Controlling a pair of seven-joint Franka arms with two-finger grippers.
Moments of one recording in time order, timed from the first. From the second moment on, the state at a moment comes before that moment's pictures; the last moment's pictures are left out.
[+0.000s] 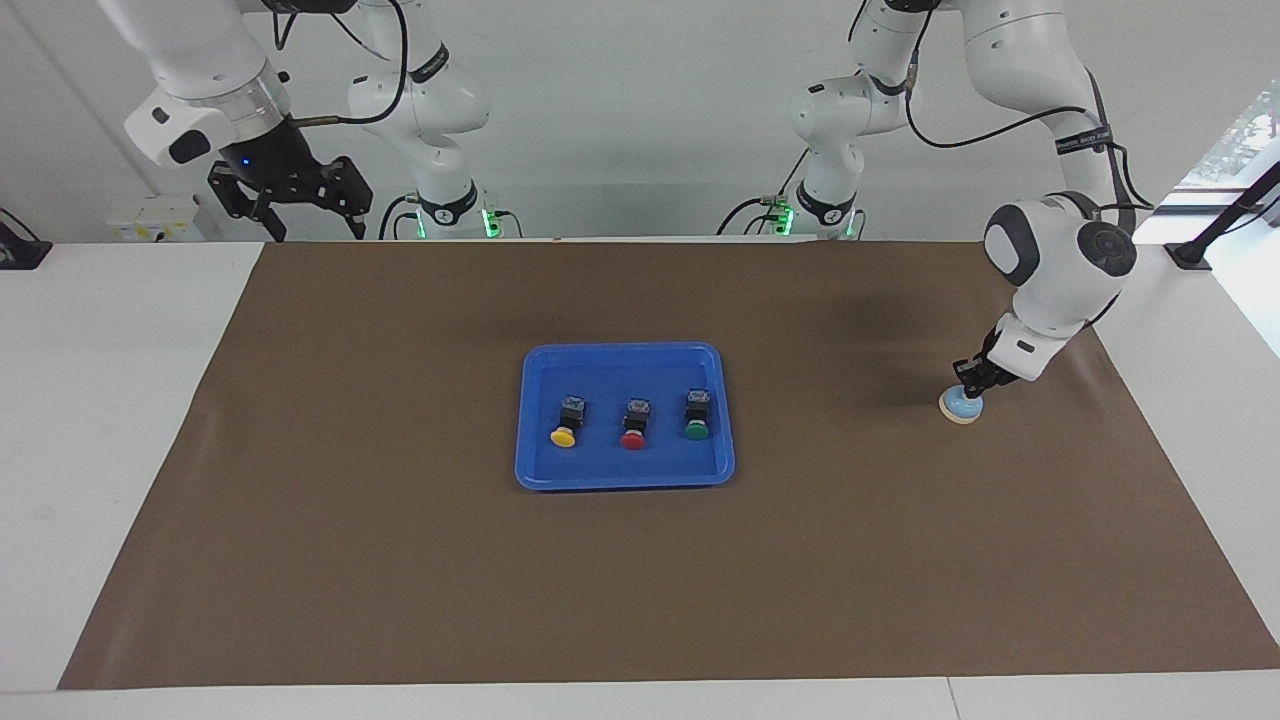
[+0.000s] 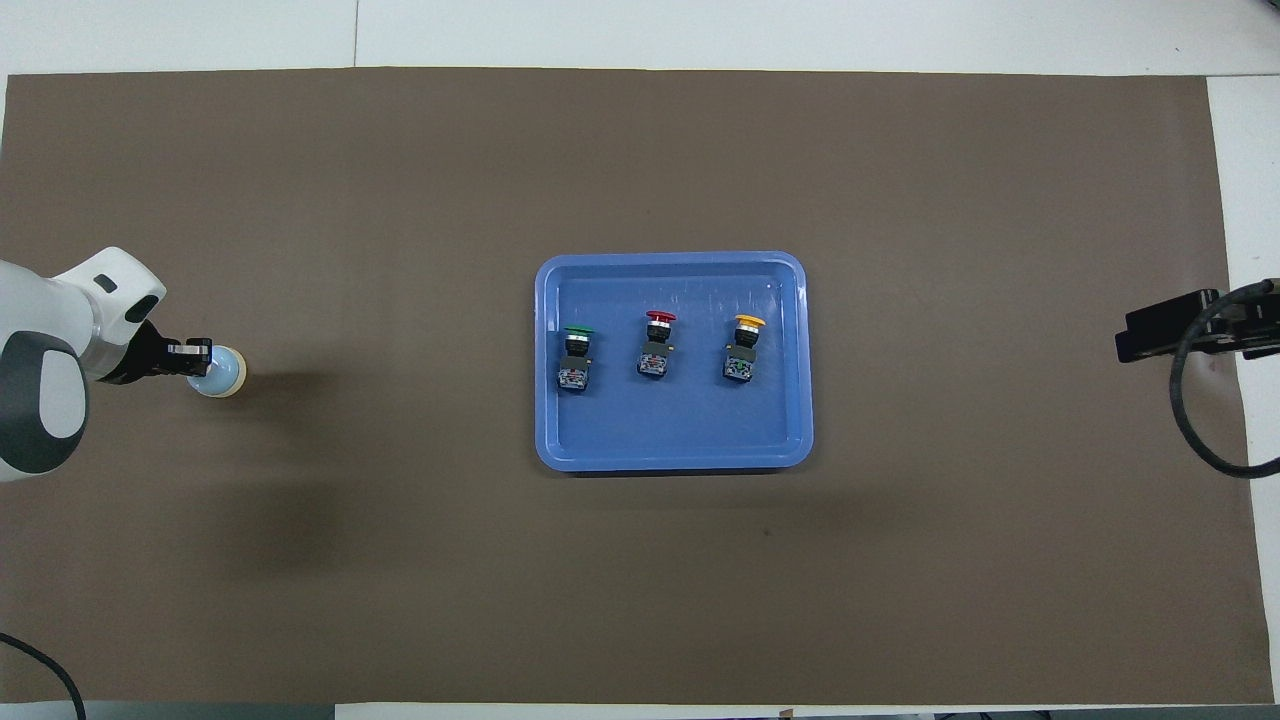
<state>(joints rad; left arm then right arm) 0.14 0.14 -0.02 -2.13 0.03 2.25 0.08 0.03 -0.05 -0.02 -1.55 0.02 1.42 0.01</state>
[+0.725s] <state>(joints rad) 0.07 0.10 -0.03 -1.81 0.03 1.80 0.08 0.03 -0.05 -0.02 -1.55 0.02 1.42 0.01</state>
